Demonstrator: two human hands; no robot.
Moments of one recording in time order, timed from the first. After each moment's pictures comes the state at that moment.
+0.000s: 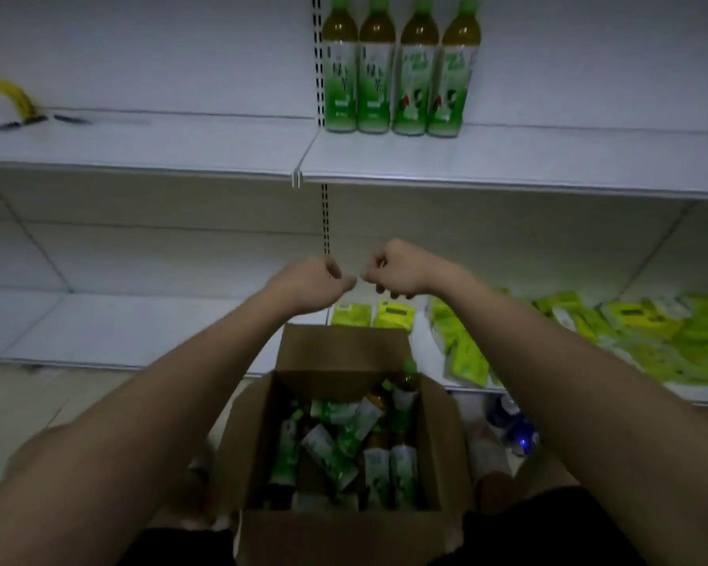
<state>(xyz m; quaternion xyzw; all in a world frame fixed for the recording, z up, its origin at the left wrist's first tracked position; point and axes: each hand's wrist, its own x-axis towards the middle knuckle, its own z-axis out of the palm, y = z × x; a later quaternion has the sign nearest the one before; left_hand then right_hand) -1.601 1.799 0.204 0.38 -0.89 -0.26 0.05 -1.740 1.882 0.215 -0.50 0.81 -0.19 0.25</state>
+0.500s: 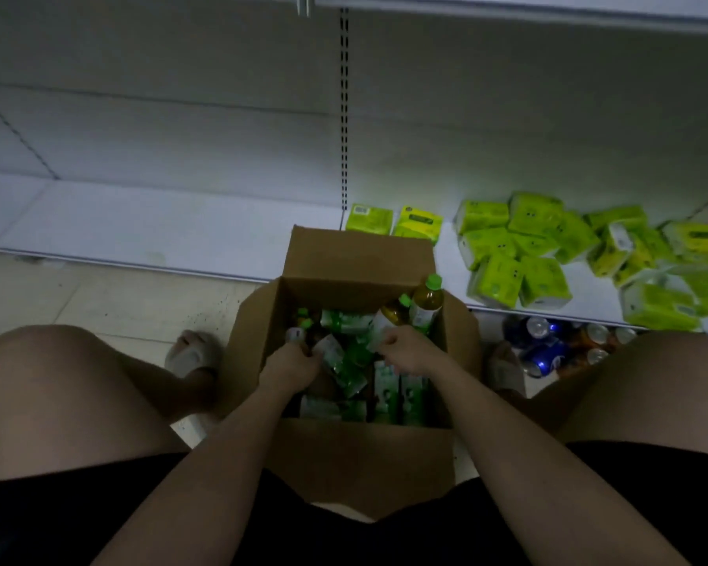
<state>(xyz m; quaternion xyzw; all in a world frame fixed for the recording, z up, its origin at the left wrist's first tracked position) -1.524 1.829 -0.063 0.55 -0.71 -0.41 -0.11 -1.709 1.926 -0.055 -0.34 0.79 -0.16 0.48</state>
